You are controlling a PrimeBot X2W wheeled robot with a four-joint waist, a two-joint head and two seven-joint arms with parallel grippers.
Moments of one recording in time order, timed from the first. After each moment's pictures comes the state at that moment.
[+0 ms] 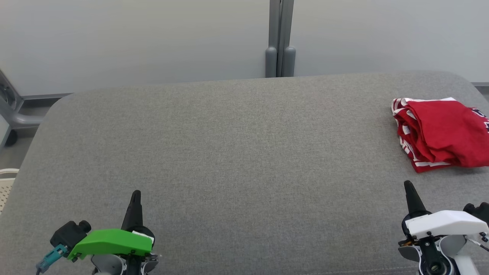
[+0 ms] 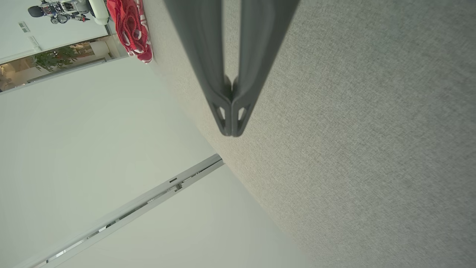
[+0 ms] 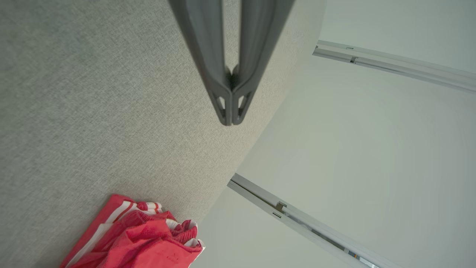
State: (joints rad) left arm -0.10 0.05 -0.08 0.36 -1.04 -0.08 -0.08; right arm -0.08 -0.05 -0.14 0.30 0.99 0.13 0.01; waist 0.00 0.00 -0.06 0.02
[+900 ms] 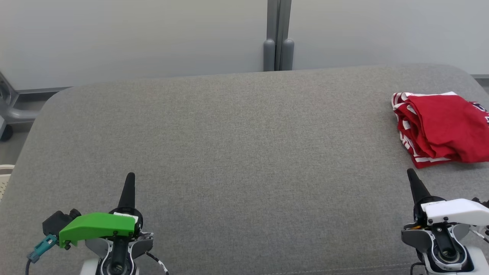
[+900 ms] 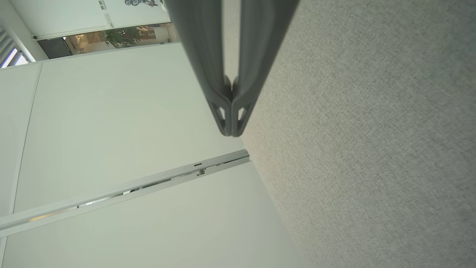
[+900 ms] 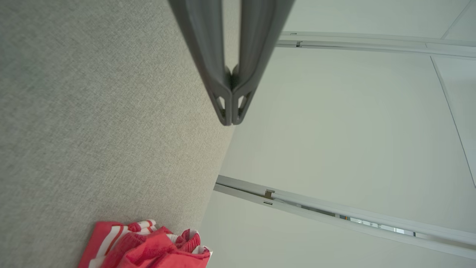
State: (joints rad) left arm -0.18 0.05 -0.04 0.39 -1.32 -0.10 -0.03; right arm -0.15 -0.05 -0.20 0.33 1.27 0.13 0.10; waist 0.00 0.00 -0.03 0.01
